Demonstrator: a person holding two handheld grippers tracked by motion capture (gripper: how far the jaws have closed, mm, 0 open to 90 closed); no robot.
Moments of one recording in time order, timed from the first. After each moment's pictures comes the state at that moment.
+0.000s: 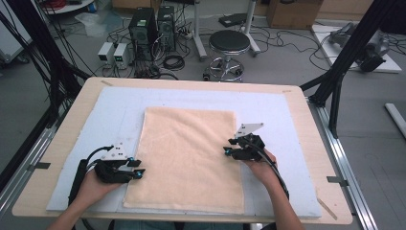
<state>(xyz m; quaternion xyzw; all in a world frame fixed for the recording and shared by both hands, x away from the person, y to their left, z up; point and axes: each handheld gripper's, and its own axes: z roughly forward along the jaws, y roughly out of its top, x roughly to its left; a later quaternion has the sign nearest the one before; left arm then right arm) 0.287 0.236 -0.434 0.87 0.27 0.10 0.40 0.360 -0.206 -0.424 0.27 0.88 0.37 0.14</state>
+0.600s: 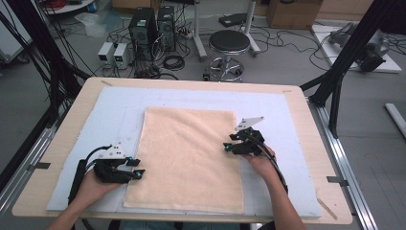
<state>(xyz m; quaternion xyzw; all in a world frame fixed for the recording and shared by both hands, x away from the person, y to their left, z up) 0.291 0.240 -0.436 0.86 0.29 0.08 0.41 0.379 -0.209 -0.425 0.29 0.87 0.37 0.12</state>
